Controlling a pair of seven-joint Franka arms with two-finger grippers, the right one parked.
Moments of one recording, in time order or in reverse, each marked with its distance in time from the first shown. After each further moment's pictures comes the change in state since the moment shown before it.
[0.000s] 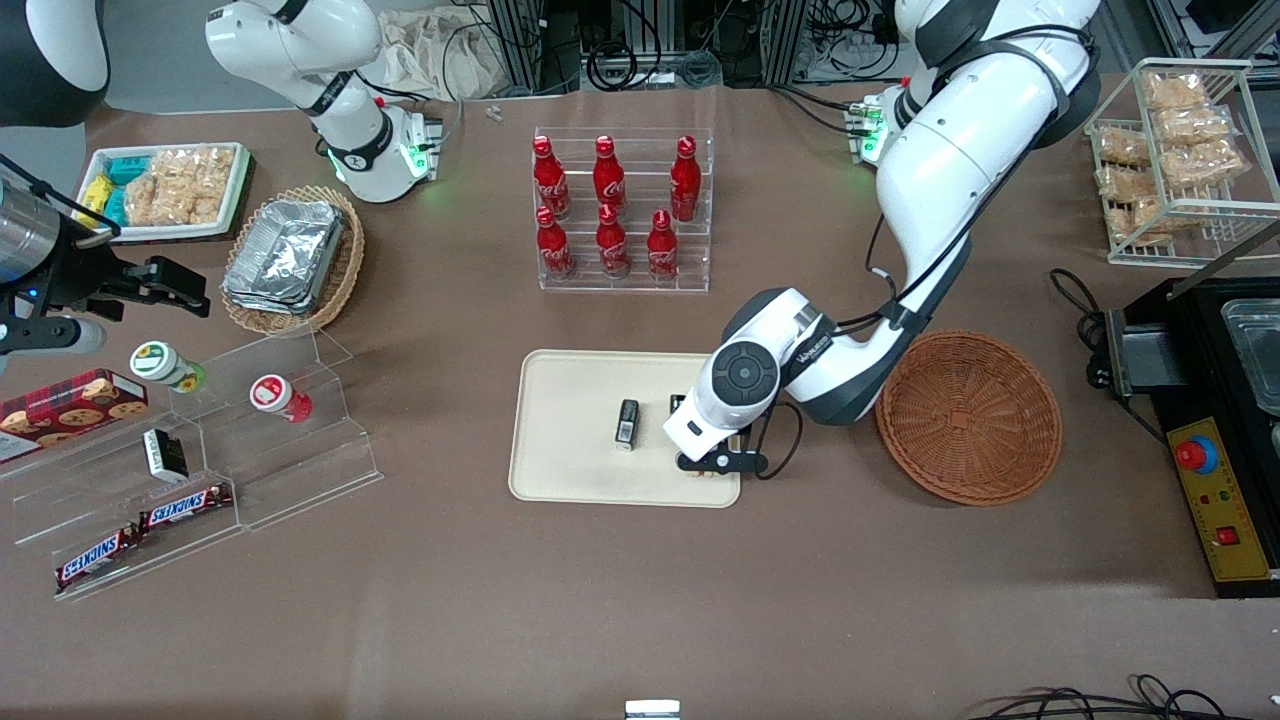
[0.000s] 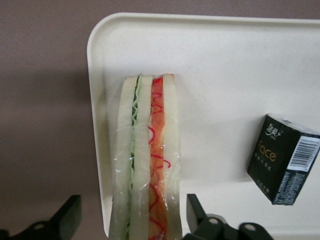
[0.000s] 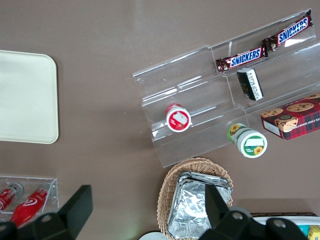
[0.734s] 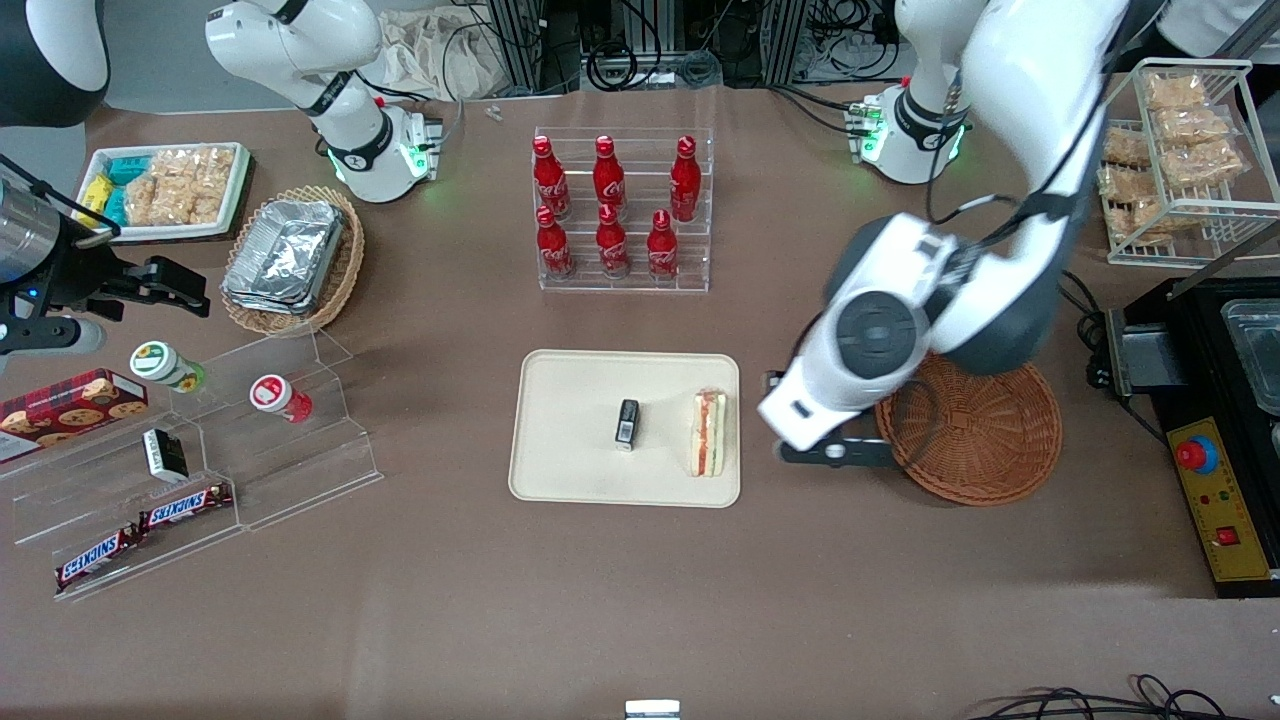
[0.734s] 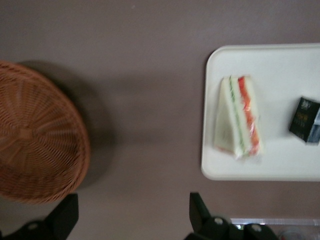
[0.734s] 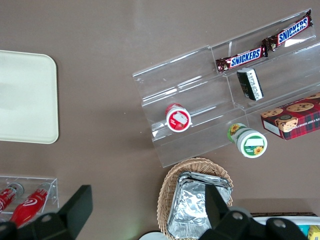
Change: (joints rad) arm 0.011 -0.358 0.245 0.045 -0.212 -0.398 0.339
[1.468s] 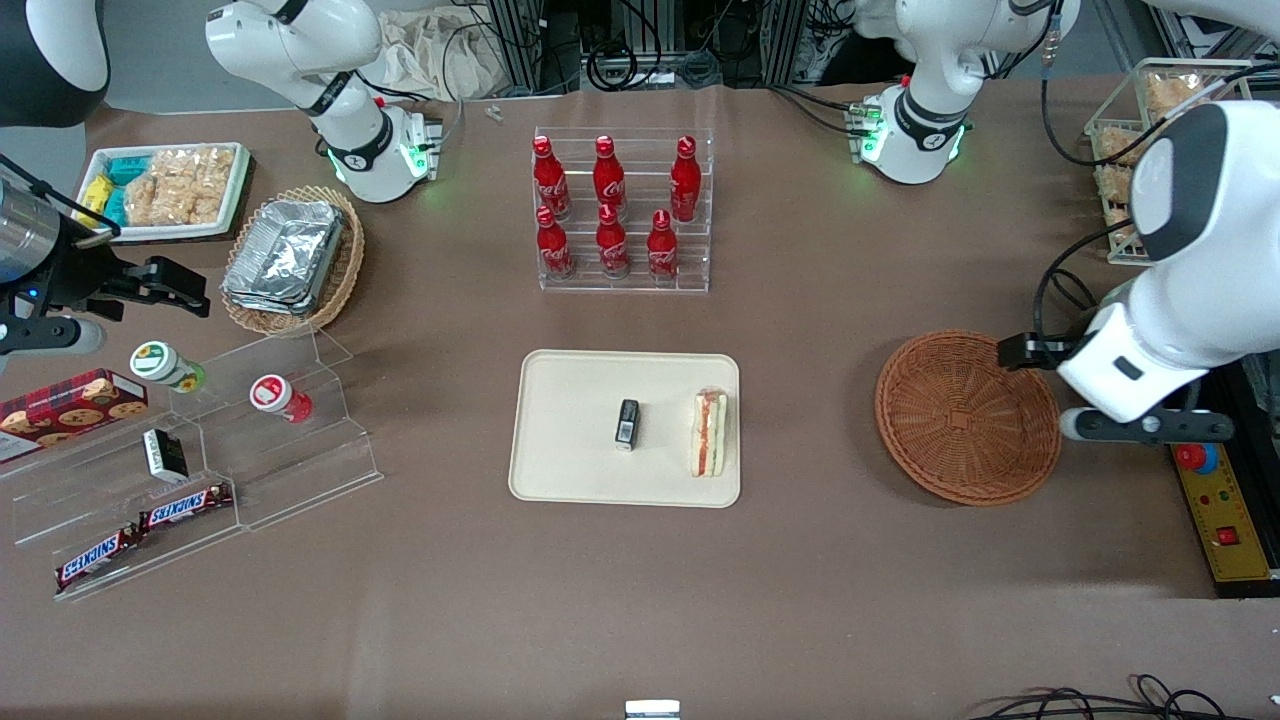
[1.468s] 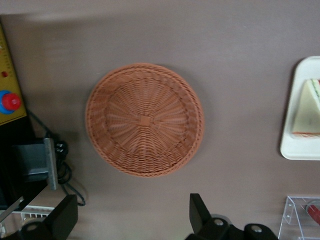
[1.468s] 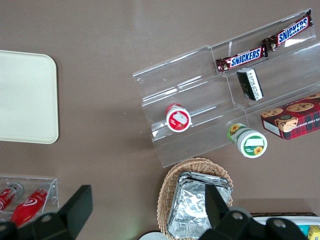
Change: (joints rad) arm 0.008 -0.204 0.380 -0.005 -0.066 -0.136 0.341
